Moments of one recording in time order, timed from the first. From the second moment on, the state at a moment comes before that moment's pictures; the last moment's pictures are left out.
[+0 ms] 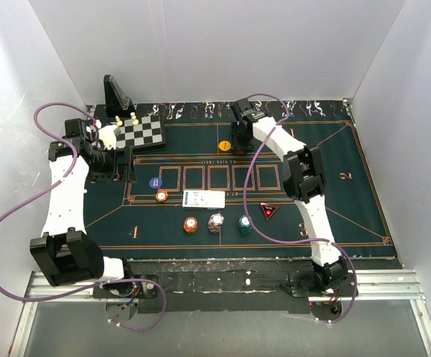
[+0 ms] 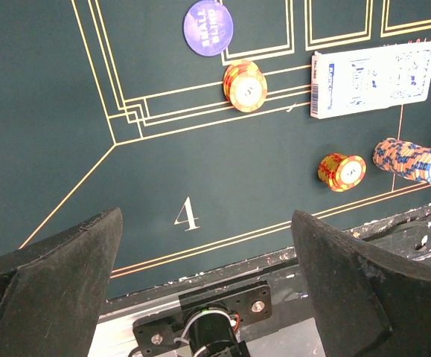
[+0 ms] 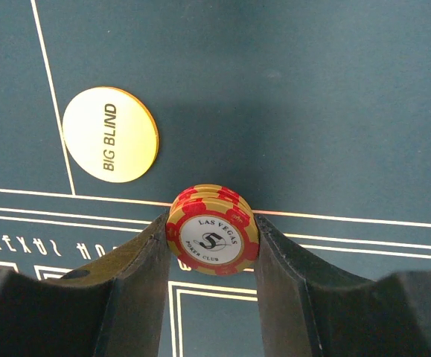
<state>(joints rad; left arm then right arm) 0.19 1.36 1.35 -1.14 0.36 0.22 0.48 2.43 2.16 -0.83 0.07 0.42</state>
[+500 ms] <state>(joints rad) 0.19 1.37 1.36 -1.14 0.41 0.22 0.48 2.43 2.15 -0.82 0.04 0.43</state>
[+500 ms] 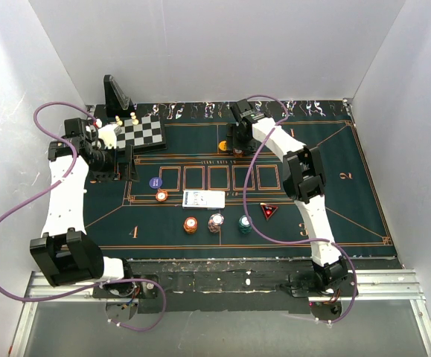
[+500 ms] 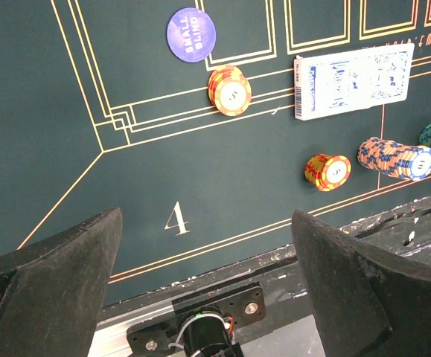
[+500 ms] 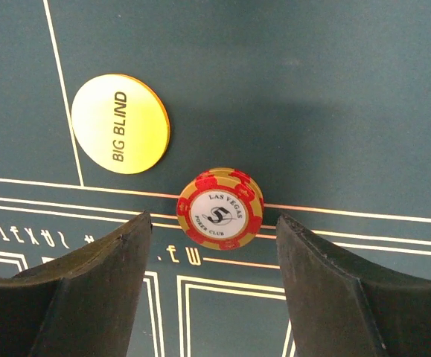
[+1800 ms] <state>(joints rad) 0.19 1.32 1.38 -1.15 0.33 0.13 1.15 1.99 1.68 -0.82 0.00 0.44</state>
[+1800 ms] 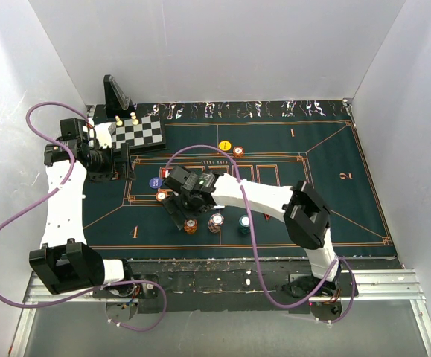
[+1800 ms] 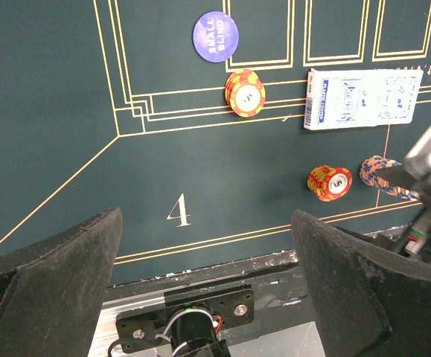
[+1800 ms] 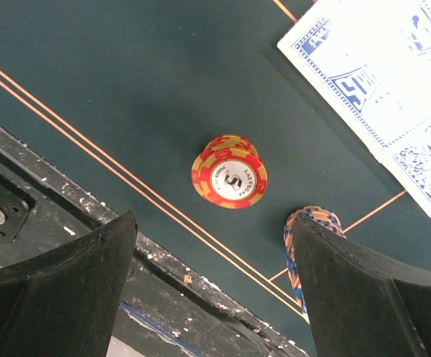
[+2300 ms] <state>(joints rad) 0.19 1.31 1.38 -1.15 0.32 0.12 1.15 2.11 1.67 -0.80 -0.01 0.44</state>
